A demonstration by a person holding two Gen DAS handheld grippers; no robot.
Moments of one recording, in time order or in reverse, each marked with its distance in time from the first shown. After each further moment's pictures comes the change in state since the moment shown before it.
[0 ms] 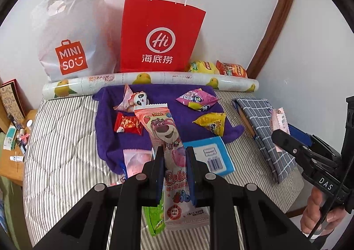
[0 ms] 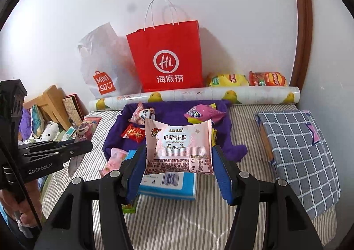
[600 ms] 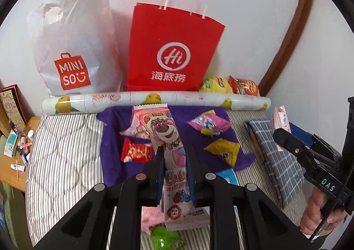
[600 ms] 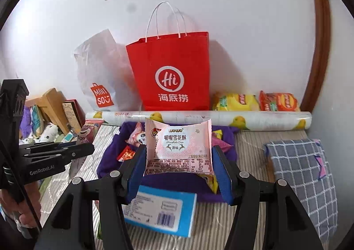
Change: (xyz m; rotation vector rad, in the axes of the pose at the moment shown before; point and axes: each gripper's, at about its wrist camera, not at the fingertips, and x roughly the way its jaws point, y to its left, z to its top) left arm 0.031 0.020 0.050 -0.049 -0.035 0.037; right arm 0.047 -0.002 0.063 -0.050 -0.023 0.054
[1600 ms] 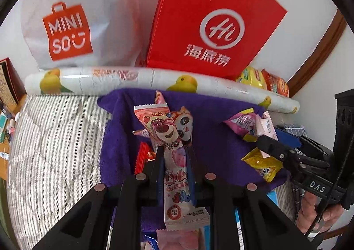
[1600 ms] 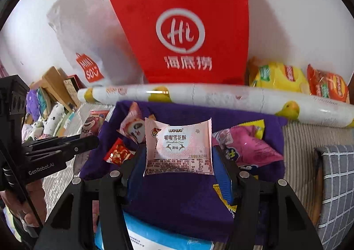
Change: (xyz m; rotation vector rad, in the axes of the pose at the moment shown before) left arm 0.114 0.064 0.007 -0.109 0.130 0.020; right arm 0.167 -0.001 0.005 -0.030 0.266 0.116
